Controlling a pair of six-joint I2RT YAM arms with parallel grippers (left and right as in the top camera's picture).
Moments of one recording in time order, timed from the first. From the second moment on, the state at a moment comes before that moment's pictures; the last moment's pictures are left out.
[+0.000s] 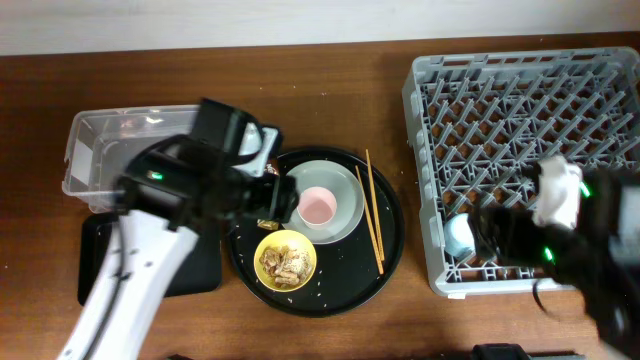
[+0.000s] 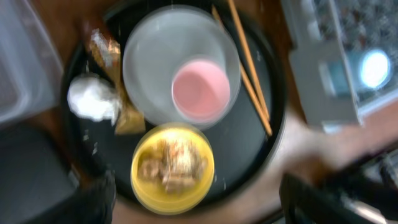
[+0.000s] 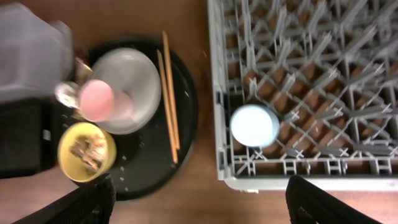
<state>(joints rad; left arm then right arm) -0.40 1.41 1.51 -1.23 0.22 -0.16 -0.03 0.94 1.43 -1.41 -0.22 0.16</state>
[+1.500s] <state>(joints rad) -0.44 1.57 1.56 -1.03 1.36 -0.03 -0.03 1.00 1.21 -1.10 -1.36 -0.34</state>
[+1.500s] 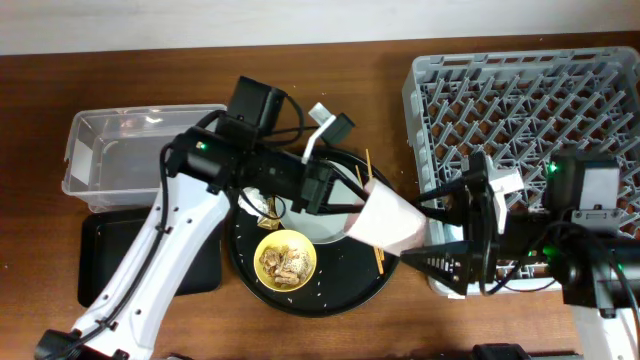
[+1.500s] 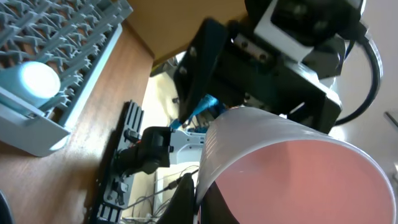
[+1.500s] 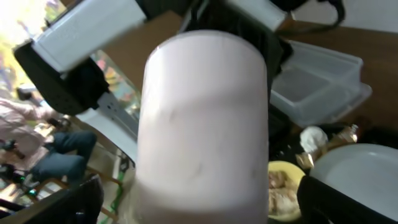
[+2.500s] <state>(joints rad) -0.32 1.57 1.56 -1.27 0.90 -0.01 -0.18 0.96 1.30 -1.53 -0.17 0.17</state>
